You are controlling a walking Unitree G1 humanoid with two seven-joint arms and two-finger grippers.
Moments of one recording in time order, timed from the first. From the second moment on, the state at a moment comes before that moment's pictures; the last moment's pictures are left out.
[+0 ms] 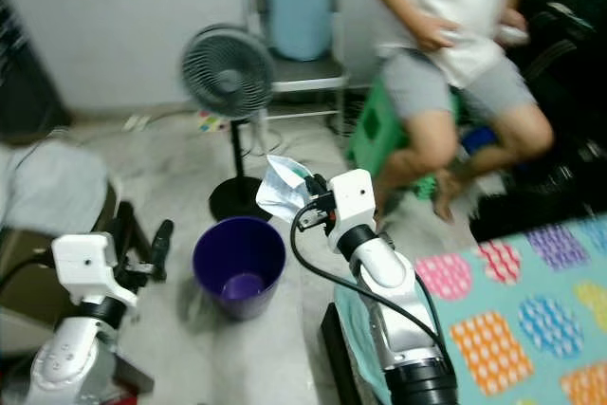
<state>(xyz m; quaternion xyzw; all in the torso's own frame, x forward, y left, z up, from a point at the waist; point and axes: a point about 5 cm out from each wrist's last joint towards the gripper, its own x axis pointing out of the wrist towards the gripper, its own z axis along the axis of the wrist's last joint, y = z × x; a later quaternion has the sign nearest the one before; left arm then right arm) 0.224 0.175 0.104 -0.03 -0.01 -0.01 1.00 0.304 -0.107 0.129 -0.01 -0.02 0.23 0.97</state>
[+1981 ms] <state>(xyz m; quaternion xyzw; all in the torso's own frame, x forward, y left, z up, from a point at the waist) 0.226 0.176 0.103 -0.03 0.00 -0.03 1.00 0.305 -0.092 0.133 0.00 -0.03 0.23 0.97</state>
